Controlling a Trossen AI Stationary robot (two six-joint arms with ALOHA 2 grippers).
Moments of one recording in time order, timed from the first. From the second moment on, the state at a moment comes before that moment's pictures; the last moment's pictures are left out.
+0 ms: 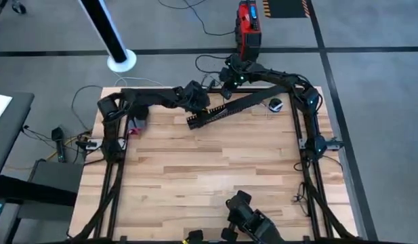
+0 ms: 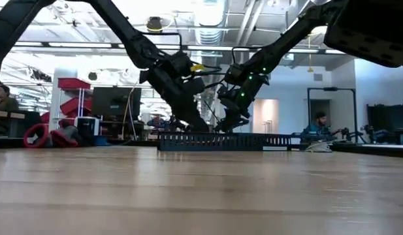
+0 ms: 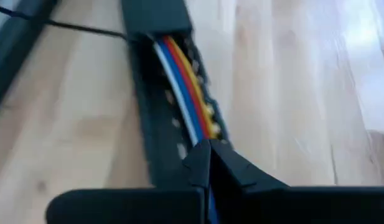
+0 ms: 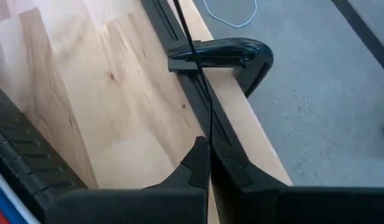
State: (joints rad) left arm 0.55 1.92 1.22 -0.17 0.35 0.28; right arm -0.78 2.15 1.66 -0.49 -0.20 -0.30
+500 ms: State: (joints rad) left arm 0.54 1.91 1.06 -0.03 0.26 0.28; right arm -0.78 2.15 1.66 -0.49 -0.20 -0.31
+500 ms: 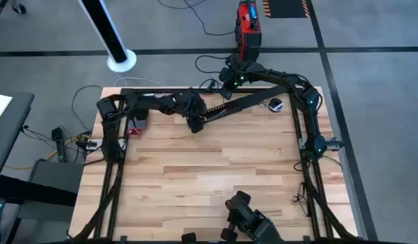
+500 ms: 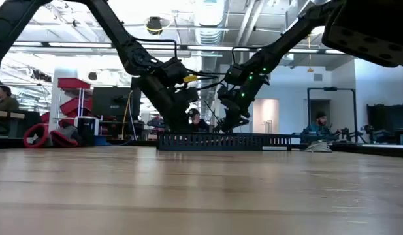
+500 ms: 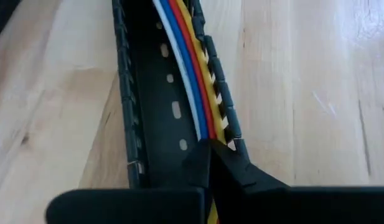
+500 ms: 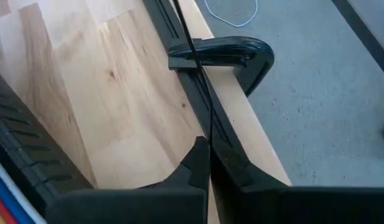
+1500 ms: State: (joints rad) left arm 0.54 1.91 0.98 -0.03 0.26 0.28; right arm -0.78 2.21 1.66 -0.48 -0.17 -0.38
